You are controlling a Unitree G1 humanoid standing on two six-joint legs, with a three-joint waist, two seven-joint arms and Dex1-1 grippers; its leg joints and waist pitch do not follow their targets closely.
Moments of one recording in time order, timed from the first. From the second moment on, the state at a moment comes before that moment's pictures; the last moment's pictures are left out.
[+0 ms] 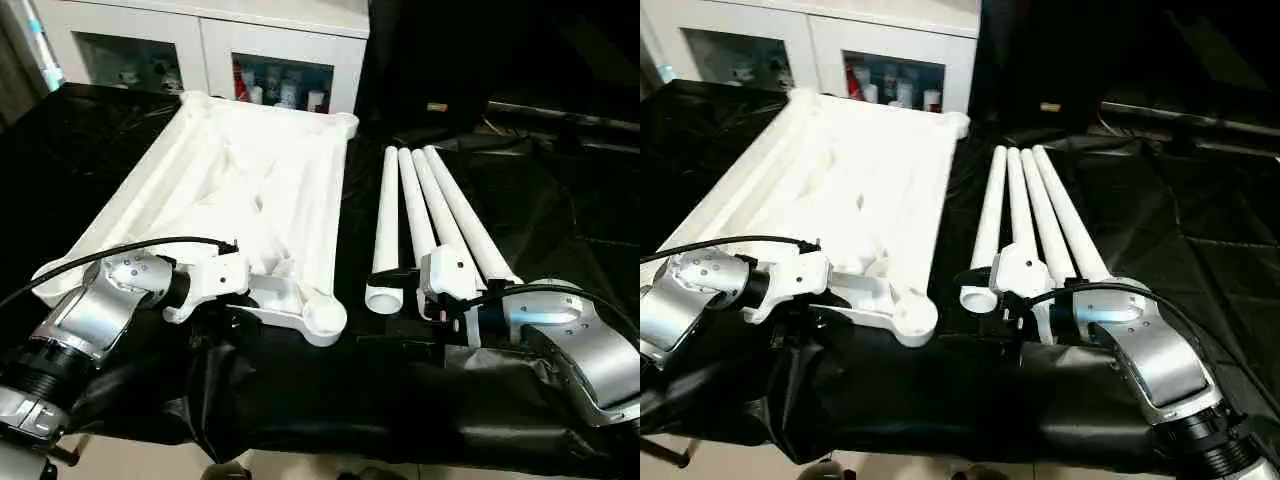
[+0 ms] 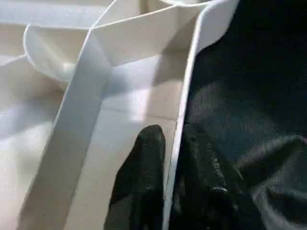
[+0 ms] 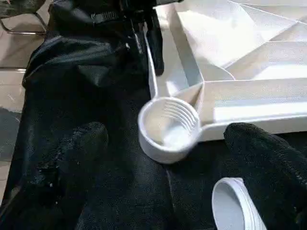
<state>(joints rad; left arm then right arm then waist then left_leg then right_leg) -0.50 0.67 -0.38 0.33 0.04 0.08 -1.22 -0.27 -0.59 0.25 -0.16 0.28 0.38 1.05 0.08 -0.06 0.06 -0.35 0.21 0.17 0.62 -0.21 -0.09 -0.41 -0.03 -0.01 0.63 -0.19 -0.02</state>
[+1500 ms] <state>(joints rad) -0.44 0.79 -0.03 0.25 -0.19 0.04 -1.13 -0.53 -0.26 0.10 0.06 0.27 0.53 0.60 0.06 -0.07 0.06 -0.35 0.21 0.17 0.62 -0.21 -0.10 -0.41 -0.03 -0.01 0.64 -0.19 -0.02</state>
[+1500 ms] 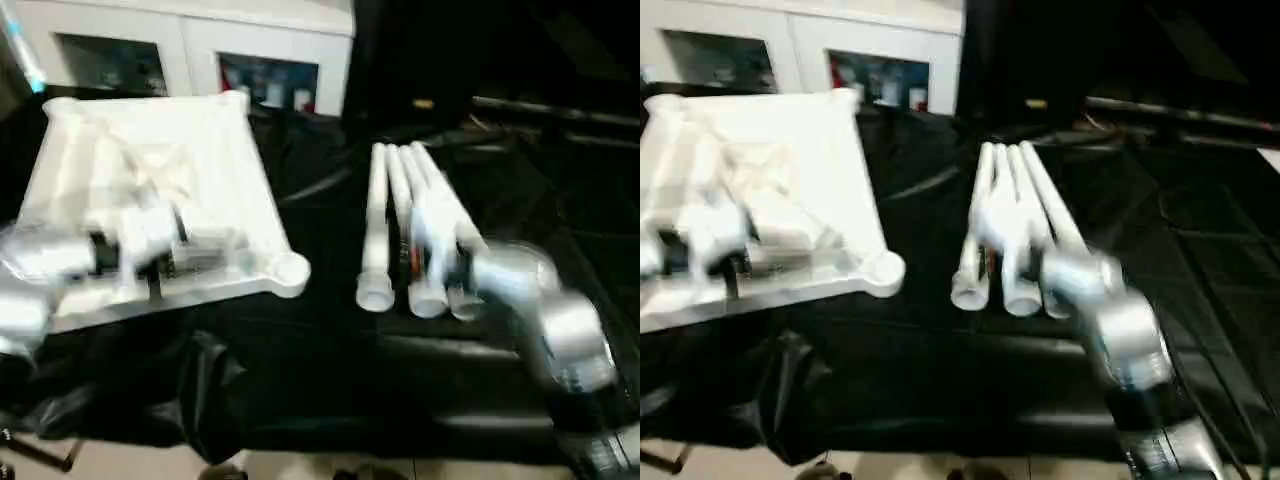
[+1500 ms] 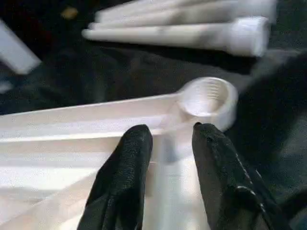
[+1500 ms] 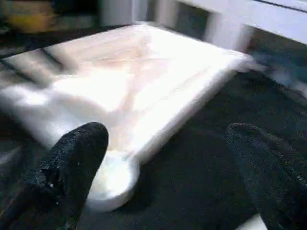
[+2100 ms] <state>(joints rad) -0.47 0.63 -0.06 0.10 -0.28 0.18 -1.05 -0.84 -0.08 -0.02 0.60 0.20 0.84 0.16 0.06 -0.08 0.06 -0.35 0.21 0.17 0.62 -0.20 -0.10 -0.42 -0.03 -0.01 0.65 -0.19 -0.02</state>
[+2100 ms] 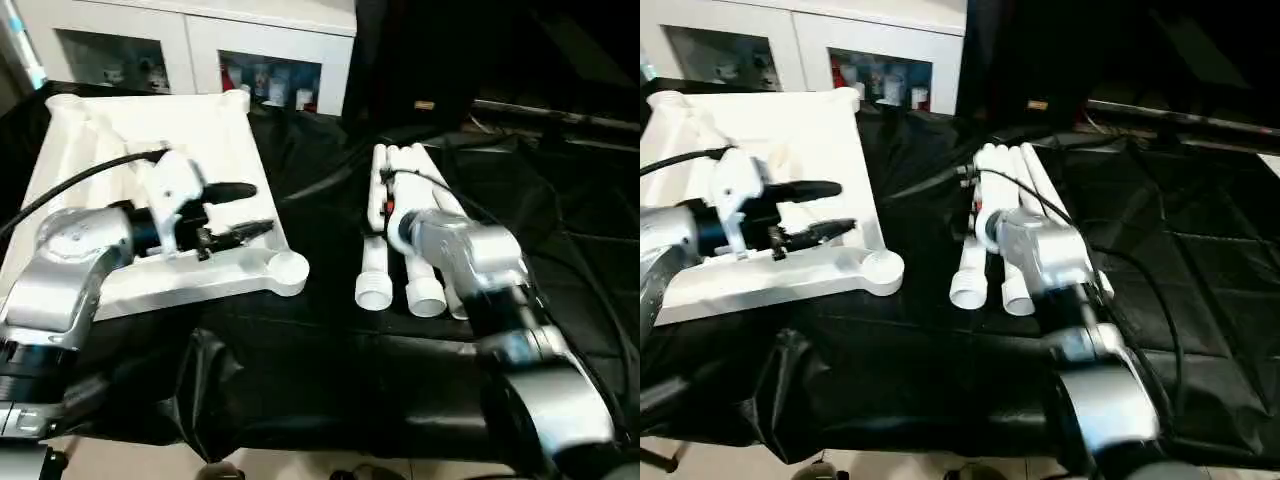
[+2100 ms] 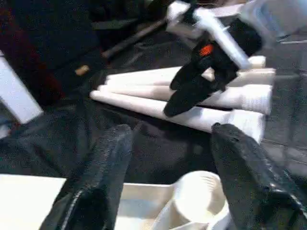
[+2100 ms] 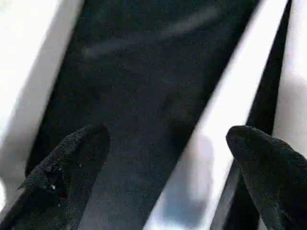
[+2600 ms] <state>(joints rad) -0.47 0.70 -0.11 0.06 -0.29 0.30 -1.18 -0.97 -0.02 -0.13 0.88 0.23 0.92 0.05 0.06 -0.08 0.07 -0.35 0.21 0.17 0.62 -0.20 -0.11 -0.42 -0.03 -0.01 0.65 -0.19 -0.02</state>
